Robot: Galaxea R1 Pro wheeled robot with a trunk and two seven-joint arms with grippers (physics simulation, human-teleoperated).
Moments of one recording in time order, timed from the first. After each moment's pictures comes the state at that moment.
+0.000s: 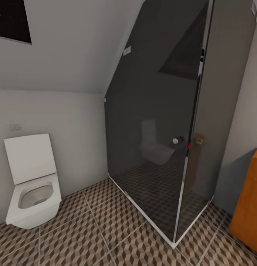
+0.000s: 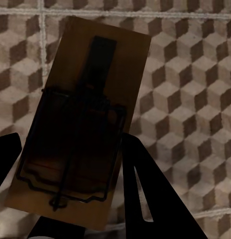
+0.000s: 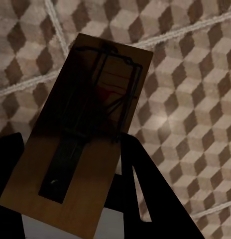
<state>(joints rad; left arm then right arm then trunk) -0.23 0.06 0.43 0.00 0.16 -0.19 -0.03 -0.41 0.10 0.10 0.03 0.21 0.25 -0.06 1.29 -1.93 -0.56</state>
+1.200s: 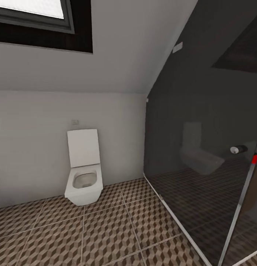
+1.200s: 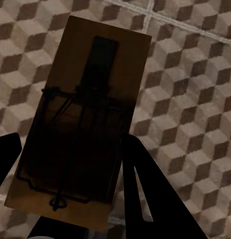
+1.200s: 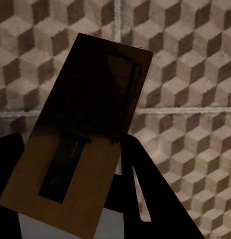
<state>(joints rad) -0.23 0.06 0.43 0.00 0.16 -0.19 -0.03 -0.41 0.10 0.10 0.03 0.21 0.25 -0.06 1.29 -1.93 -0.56</state>
